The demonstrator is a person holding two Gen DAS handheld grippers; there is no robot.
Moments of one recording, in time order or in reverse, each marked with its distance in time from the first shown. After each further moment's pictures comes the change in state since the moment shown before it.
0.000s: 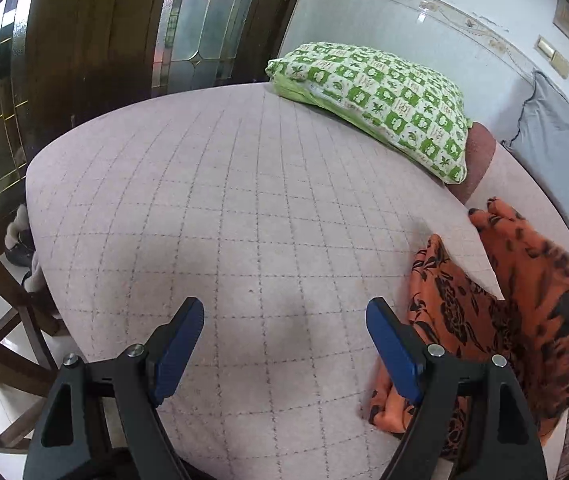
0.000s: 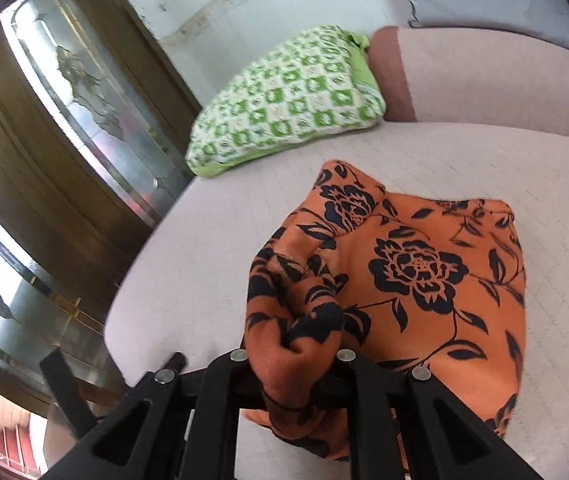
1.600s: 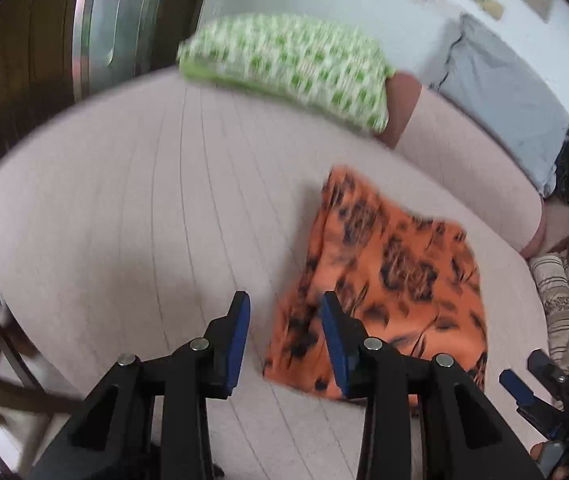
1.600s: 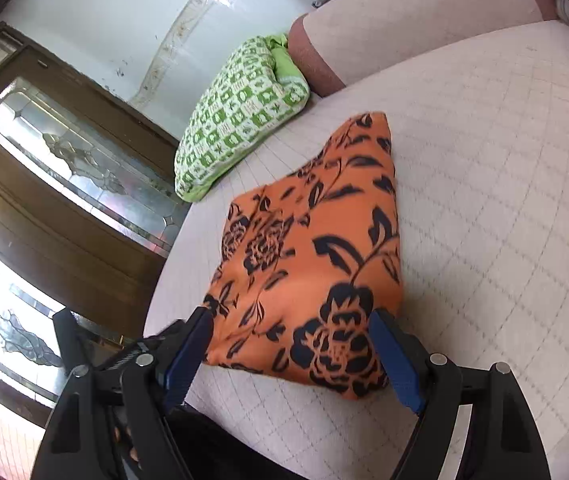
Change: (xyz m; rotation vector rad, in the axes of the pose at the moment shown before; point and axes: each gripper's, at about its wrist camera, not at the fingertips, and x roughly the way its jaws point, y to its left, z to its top) left arm -0.037 -0.083 -0.003 0.198 0.099 -0.190; right arm -0.067 -0.149 -0.073 0.296 -0.051 0.157
